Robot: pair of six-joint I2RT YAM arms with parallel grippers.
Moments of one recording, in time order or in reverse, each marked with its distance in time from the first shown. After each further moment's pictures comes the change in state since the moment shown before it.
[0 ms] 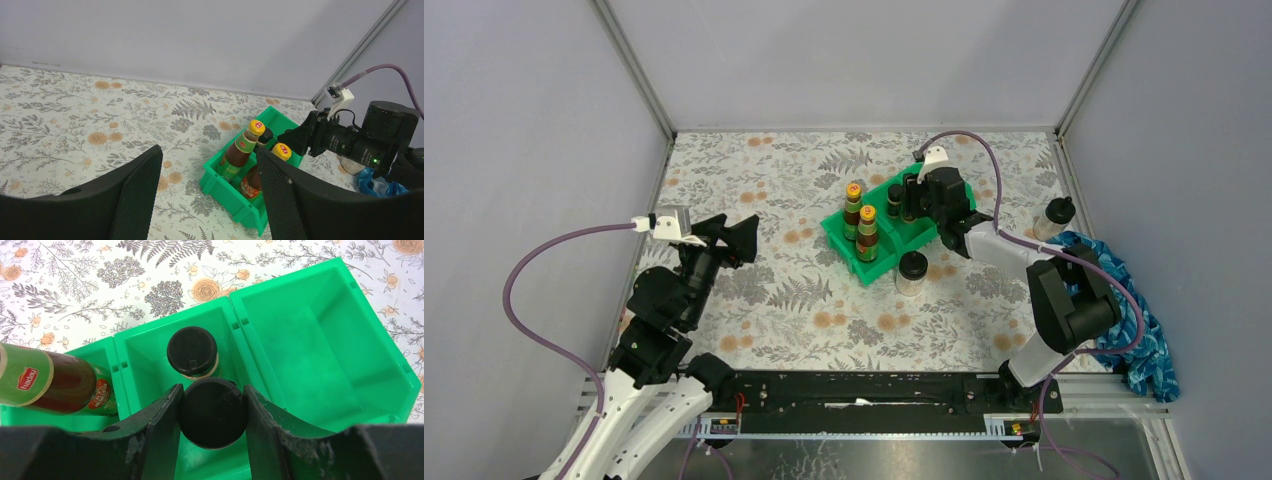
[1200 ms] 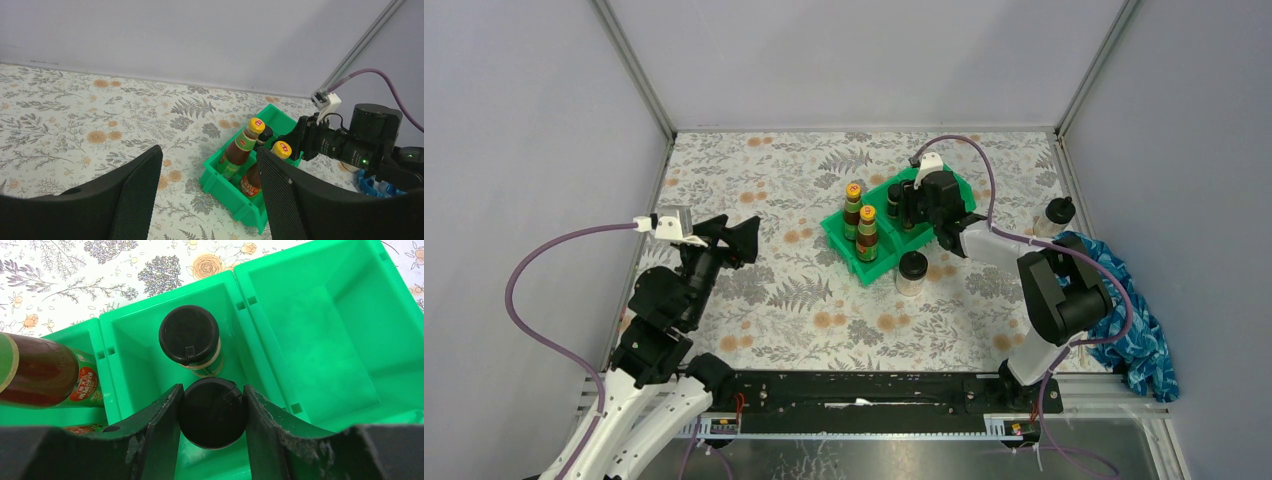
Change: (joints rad) left arm 0.000 0.000 -0.006 0.000 0.006 0.000; right arm 0.000 0.062 0.000 -0.008 -0.017 0.003
